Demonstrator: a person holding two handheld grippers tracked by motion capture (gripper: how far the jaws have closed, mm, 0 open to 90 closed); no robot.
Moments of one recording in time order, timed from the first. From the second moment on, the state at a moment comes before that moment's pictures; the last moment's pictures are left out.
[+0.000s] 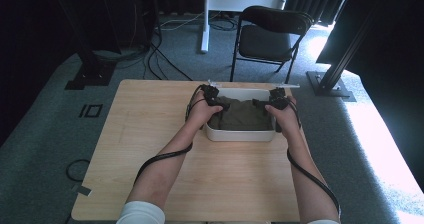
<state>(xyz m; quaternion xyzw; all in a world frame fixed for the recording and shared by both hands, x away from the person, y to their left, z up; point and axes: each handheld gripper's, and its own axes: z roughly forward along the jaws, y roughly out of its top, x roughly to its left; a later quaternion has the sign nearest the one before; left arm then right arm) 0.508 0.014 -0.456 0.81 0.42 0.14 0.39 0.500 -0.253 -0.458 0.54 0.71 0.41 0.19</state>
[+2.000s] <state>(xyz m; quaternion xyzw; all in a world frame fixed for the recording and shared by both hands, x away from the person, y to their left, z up) 0.397 0.075 -0.447 0.77 0.37 0.20 0.48 0.384 -0.242 -0.446 0.45 0.74 0.46 0.21</state>
